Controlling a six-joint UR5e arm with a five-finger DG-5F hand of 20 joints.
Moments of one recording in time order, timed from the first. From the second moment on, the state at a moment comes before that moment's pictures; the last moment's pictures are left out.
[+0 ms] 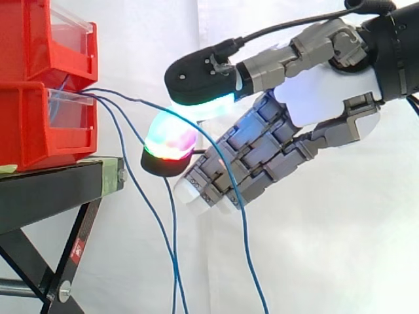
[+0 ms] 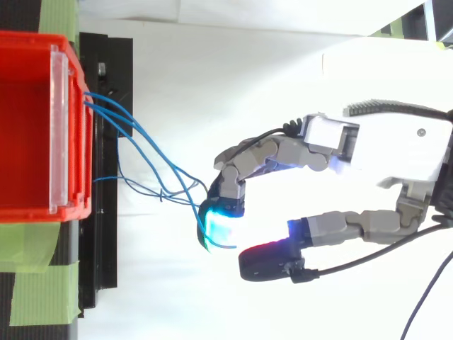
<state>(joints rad) 0.28 -1.87 -1.62 -3.09 -1.12 -0.24</state>
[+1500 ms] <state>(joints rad) 0.28 -1.87 -1.62 -3.06 -1.12 -0.24</state>
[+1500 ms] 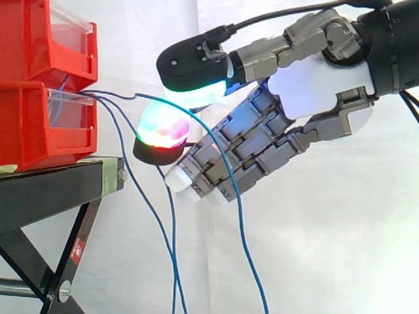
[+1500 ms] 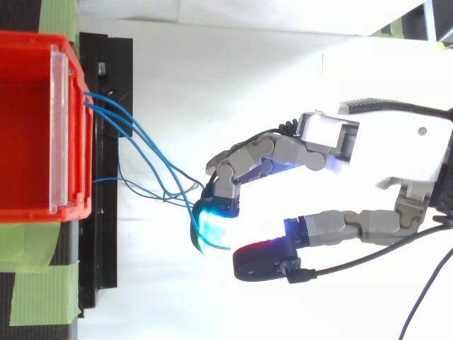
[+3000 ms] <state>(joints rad) 0.28 -1.87 -1.62 -3.06 -1.12 -0.24</state>
